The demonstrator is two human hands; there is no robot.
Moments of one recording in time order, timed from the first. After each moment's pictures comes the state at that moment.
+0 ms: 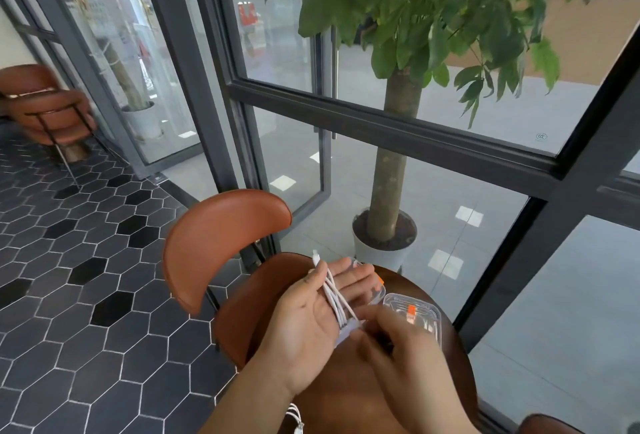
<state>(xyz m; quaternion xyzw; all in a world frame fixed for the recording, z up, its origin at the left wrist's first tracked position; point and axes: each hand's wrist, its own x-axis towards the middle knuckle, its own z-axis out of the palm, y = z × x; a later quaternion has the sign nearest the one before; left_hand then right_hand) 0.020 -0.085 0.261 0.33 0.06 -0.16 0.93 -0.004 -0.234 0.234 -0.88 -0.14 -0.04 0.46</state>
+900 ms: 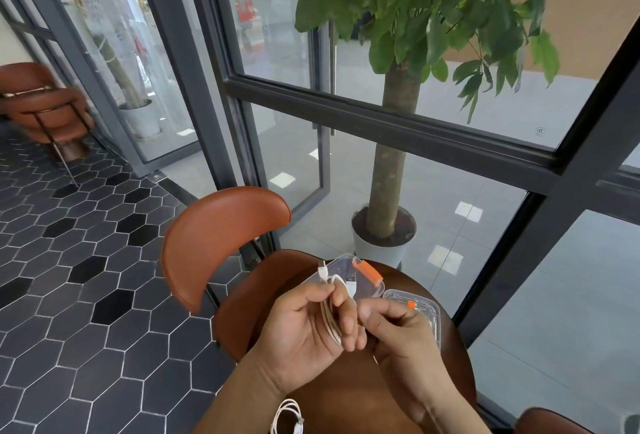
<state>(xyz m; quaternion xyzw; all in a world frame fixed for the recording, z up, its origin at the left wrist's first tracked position) 0.023 -0.076 0.239 0.28 -0.09 -0.25 0.92 0.015 -0.231 0.218 -0.51 0.02 0.14 0.85</state>
